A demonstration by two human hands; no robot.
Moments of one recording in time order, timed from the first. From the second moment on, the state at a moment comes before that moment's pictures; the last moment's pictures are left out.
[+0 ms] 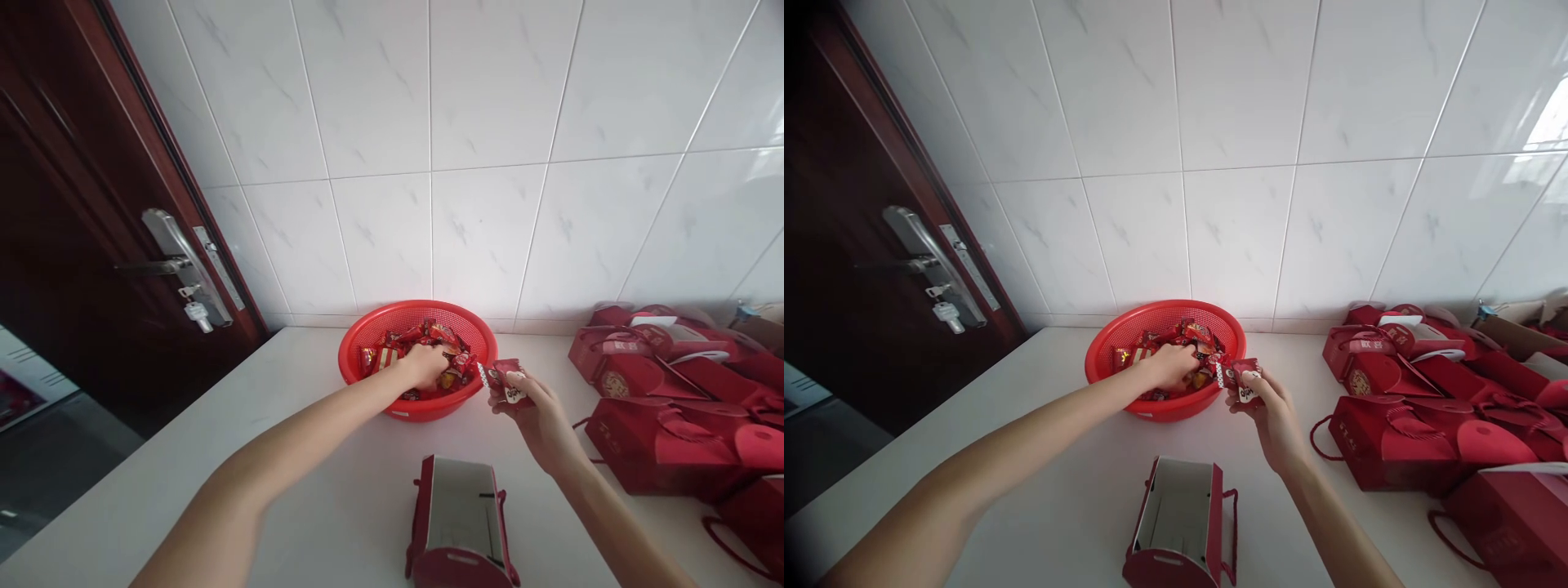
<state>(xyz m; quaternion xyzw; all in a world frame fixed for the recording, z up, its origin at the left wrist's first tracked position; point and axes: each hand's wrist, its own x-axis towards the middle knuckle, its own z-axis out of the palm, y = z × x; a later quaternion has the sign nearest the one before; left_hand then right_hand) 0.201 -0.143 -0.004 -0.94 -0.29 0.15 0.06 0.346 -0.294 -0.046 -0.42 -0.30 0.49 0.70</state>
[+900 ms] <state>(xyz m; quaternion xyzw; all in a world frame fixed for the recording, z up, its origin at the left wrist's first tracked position) 0.151 -0.113 0.019 -0.92 -0.38 0.05 0.04 0.350 -0.298 -0.038 -0.44 -0.35 0.45 0.69</state>
